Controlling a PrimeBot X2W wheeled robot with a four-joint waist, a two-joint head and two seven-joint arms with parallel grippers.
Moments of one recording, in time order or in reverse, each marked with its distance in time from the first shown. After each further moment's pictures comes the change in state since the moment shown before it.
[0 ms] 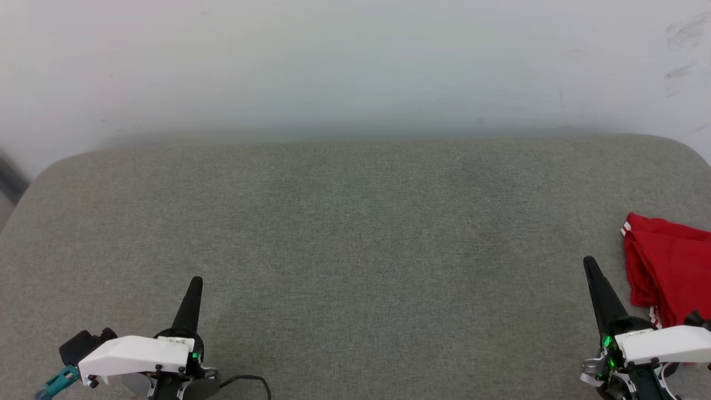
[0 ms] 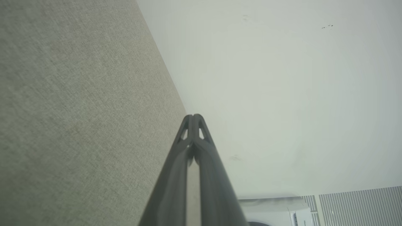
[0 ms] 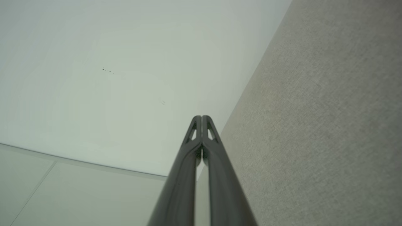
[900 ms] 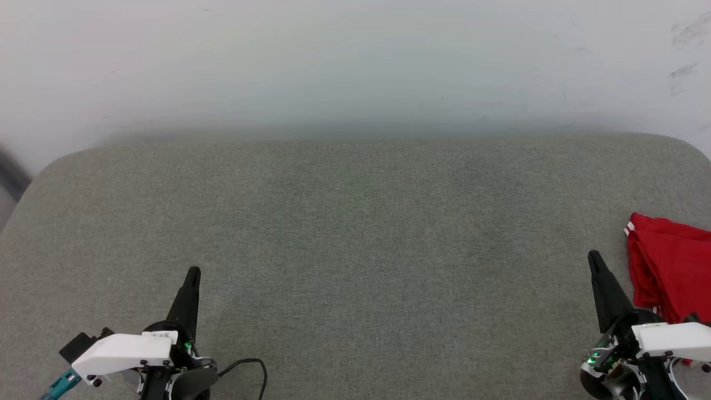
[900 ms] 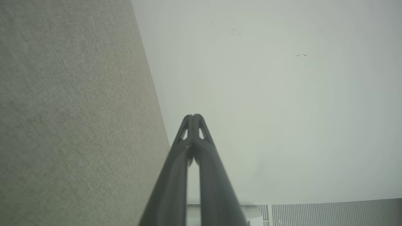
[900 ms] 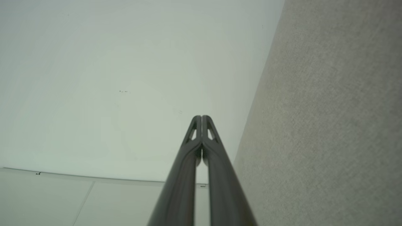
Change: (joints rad) left arm -0.024 -0.034 0.054 0.010 -0.182 -0.038 0.054; right arm -0.034 0.001 -0.016 0.044 0.216 0.000 0.018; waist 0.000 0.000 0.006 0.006
